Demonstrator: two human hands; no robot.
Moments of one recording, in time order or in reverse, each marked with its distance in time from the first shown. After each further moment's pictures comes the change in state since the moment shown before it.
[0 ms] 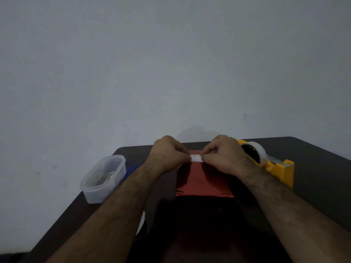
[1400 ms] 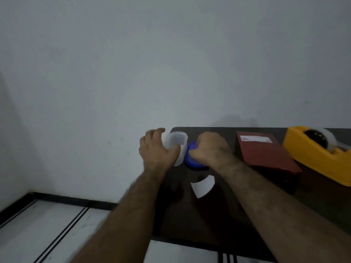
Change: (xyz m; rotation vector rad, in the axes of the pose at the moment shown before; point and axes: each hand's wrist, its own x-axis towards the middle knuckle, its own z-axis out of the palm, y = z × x) left_hand -0.129 -0.126 -0.095 0.191 0.618 -0.255; right_hand -0.036 -0.187 0.110 -0.173 -0.249 0.063
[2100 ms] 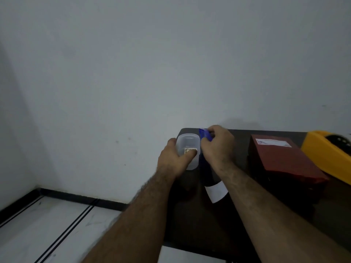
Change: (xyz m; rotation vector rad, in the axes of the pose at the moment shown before) left_hand 0.000 -0.022 0.010 -0.303 -0.298 -0.094; right_hand 0.032 -0.009 0.053 0.546 0.482 -0.010
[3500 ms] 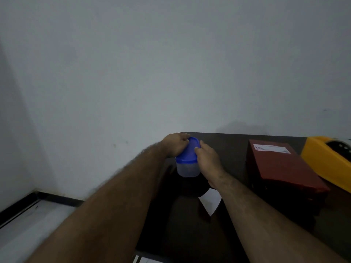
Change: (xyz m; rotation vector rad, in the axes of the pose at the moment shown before) left_hand 0.093 0.029 0.003 0.518 -0.411 0.127; right_hand 0.001 0.023 0.023 0.377 -0.398 0.356
